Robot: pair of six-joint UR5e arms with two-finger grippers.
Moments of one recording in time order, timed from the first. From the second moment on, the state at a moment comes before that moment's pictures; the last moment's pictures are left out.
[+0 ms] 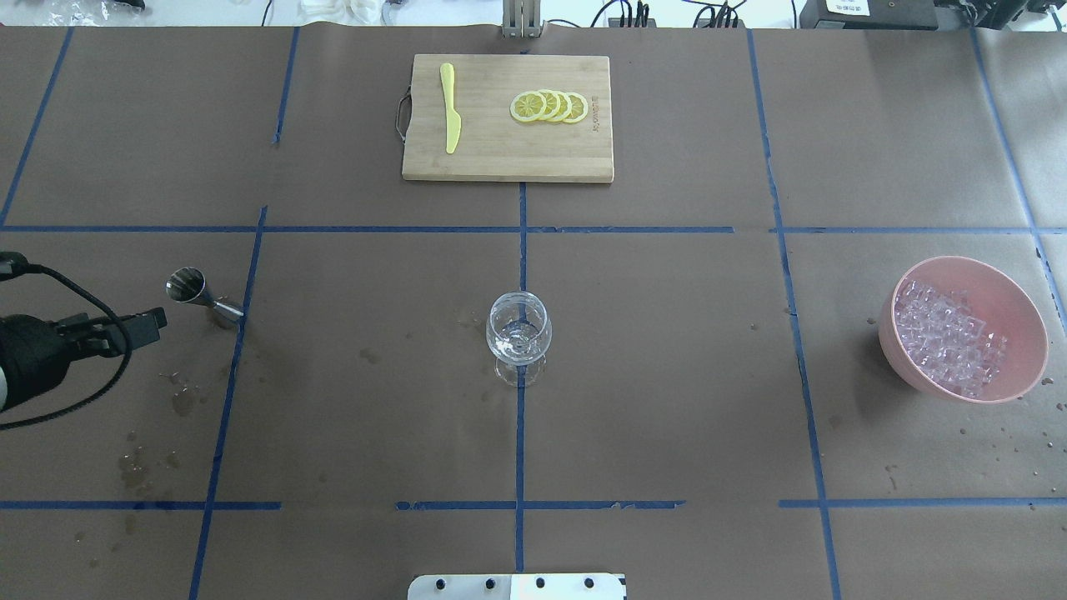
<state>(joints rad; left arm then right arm) -0.42 -1.23 -2.22 -2.26 -1.26 -1.34 1.60 -1.58 1.73 -1.61 2.42 0.07</state>
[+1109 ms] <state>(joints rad) -0.22 -1.48 -1.83 -2.24 -0.63 -1.43 1.57 -1.56 1.74 -1.59 2.42 0.11</state>
